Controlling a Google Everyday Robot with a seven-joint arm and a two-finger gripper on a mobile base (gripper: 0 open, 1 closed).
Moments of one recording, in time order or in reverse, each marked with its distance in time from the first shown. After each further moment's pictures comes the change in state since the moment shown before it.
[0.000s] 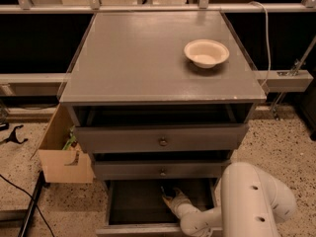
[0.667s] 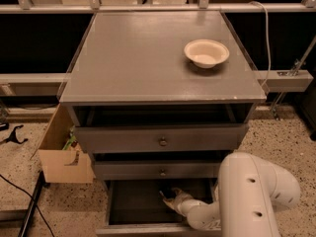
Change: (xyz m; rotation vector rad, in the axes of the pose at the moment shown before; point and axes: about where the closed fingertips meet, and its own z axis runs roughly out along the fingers) arm -0.008 0.002 -0.017 -0.159 0.053 -0.232
